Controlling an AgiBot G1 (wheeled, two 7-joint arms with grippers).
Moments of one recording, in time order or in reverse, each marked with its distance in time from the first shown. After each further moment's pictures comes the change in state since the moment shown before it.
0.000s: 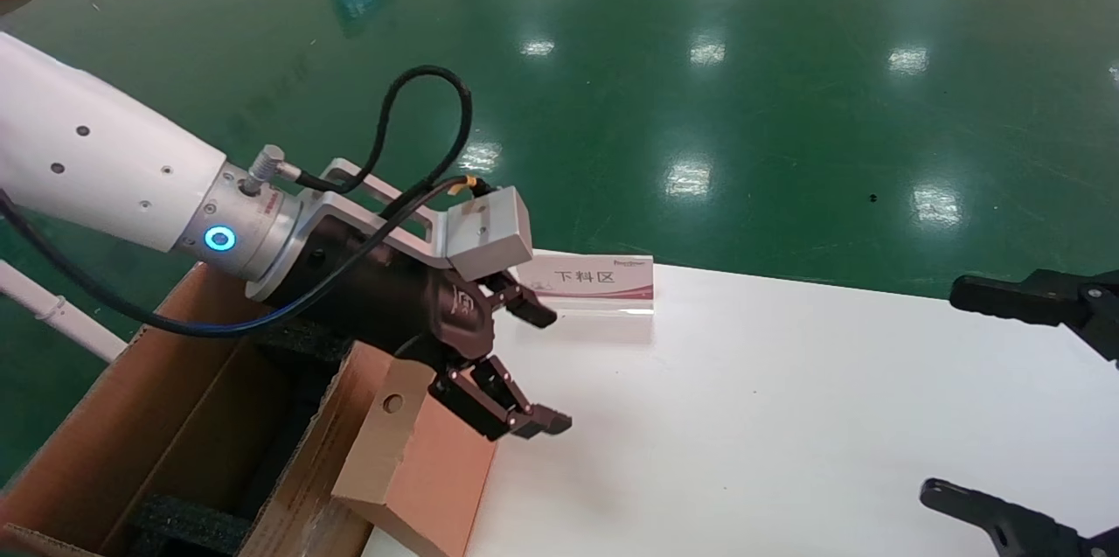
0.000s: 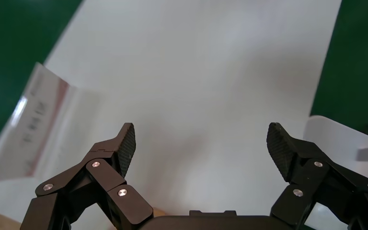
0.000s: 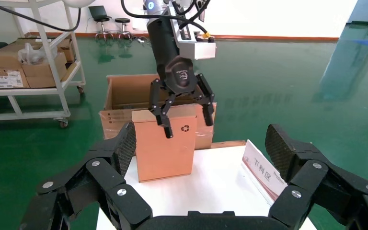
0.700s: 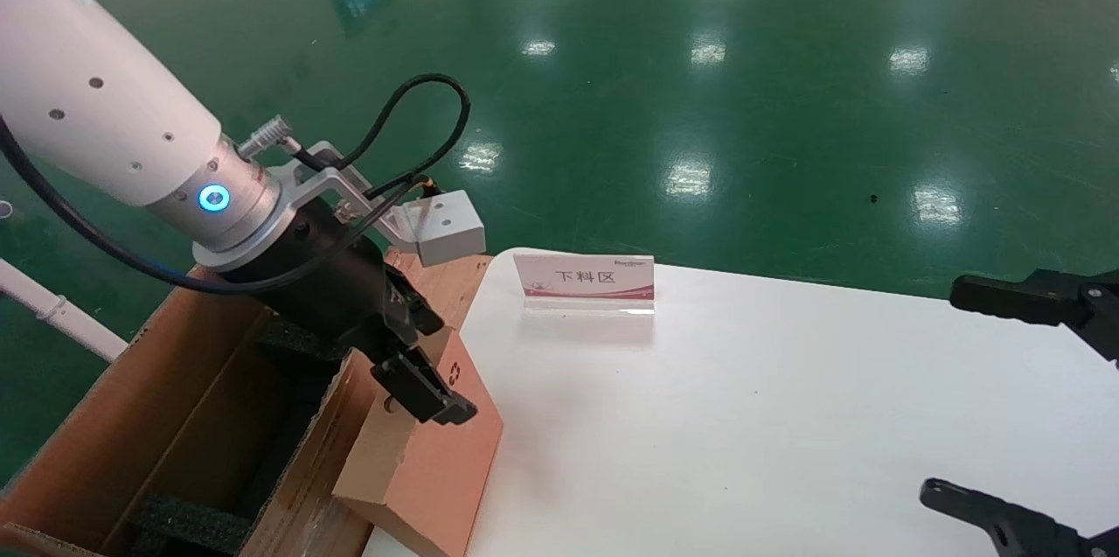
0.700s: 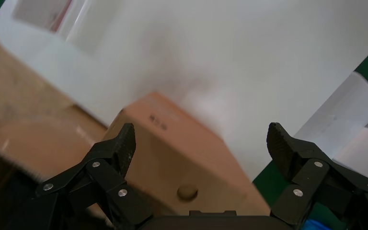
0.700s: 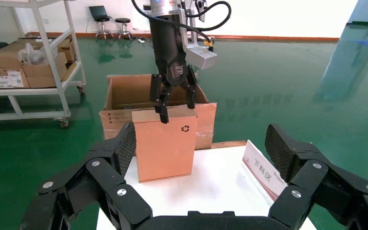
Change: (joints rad) left arm -0.439 0.060 0.613 -0.005 0.036 0.007 -0.377; right arm 0.000 0.001 -0.002 0.000 0.001 0.001 -0.001
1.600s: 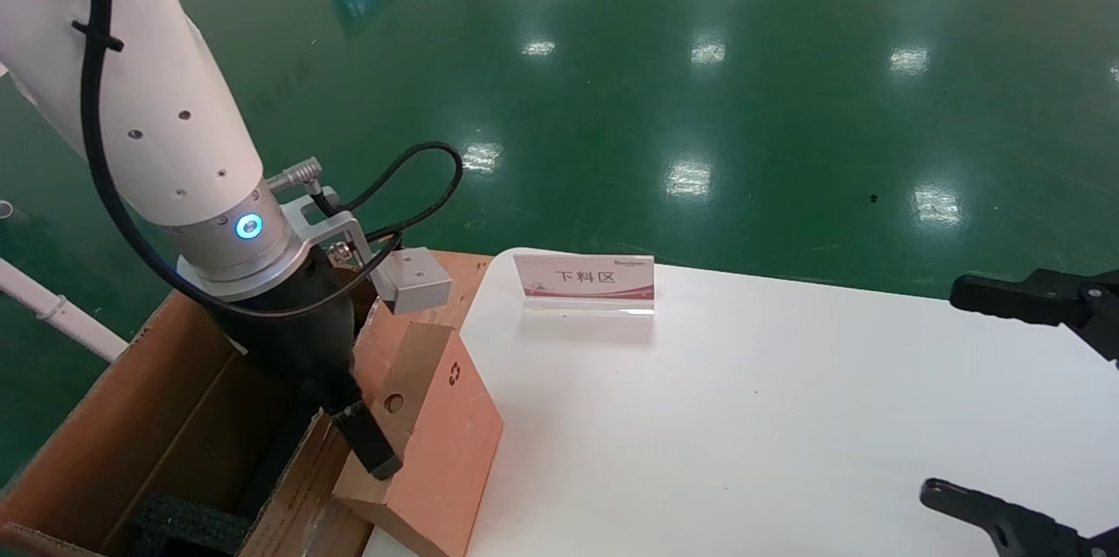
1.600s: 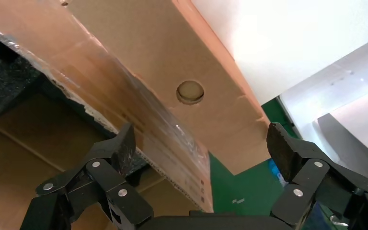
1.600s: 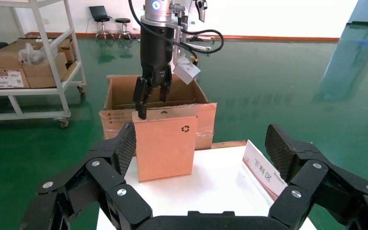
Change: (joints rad) left arm -0.264 0.164 0.560 0.002 -0.136 -0.059 -0.275; right arm 0.000 0.001 -0.002 0.000 0.001 0.001 -0.001
